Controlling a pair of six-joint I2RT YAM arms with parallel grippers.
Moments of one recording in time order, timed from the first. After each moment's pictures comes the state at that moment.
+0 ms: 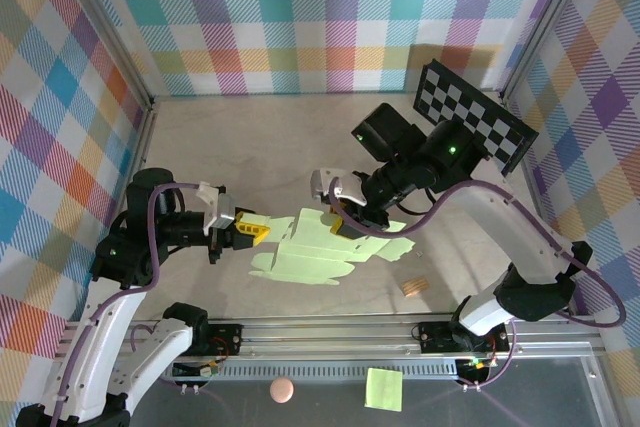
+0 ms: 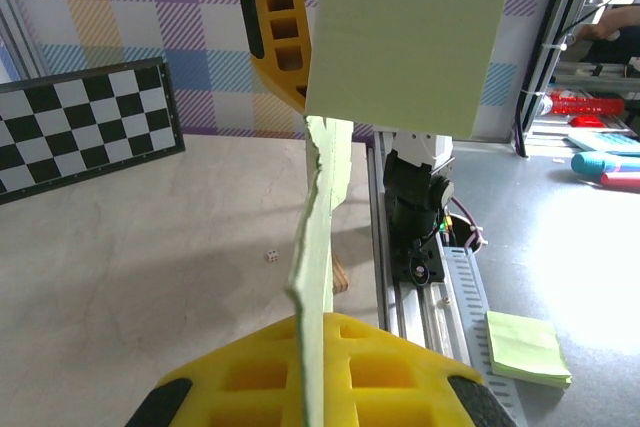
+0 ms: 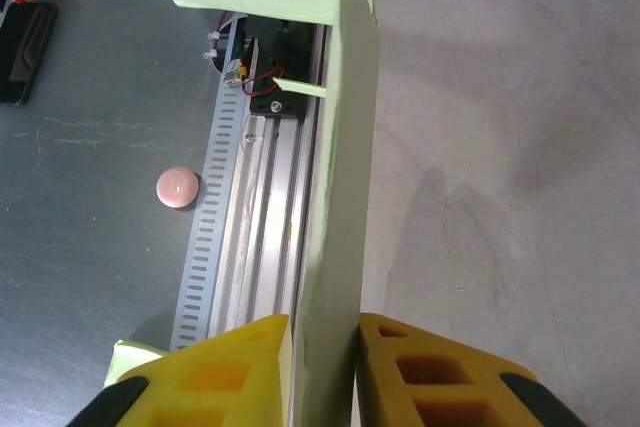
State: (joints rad) left arm -0.27 0.73 1.00 -0.75 1.16 0.45; right arm 0.92 1.52 2.00 -1.55 -0.55 -0.65
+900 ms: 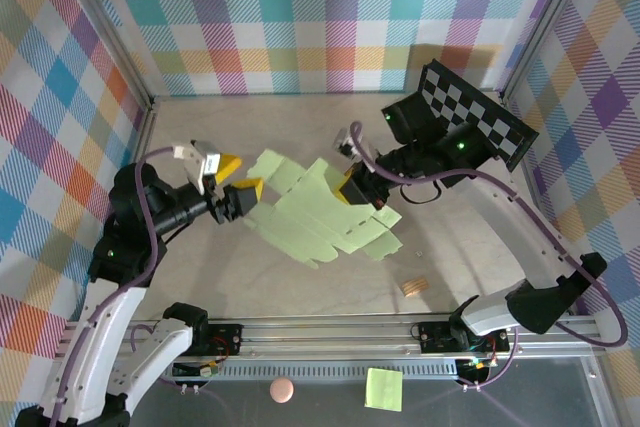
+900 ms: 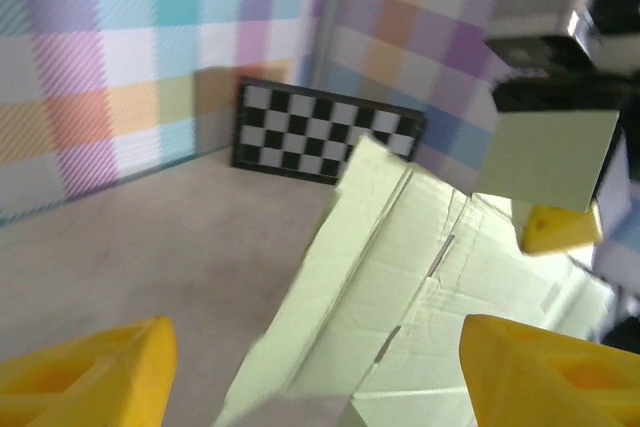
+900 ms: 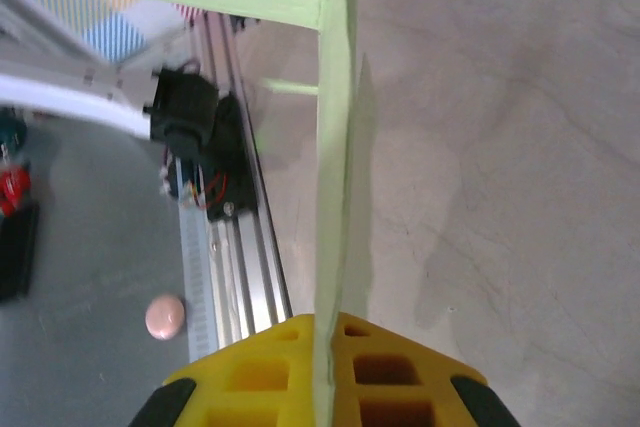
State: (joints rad) left arm -0.27 0.75 1.02 -0.45 0.58 -0.11; right arm 0.65 1.40 1.68 -1.15 -0.71 -0.25
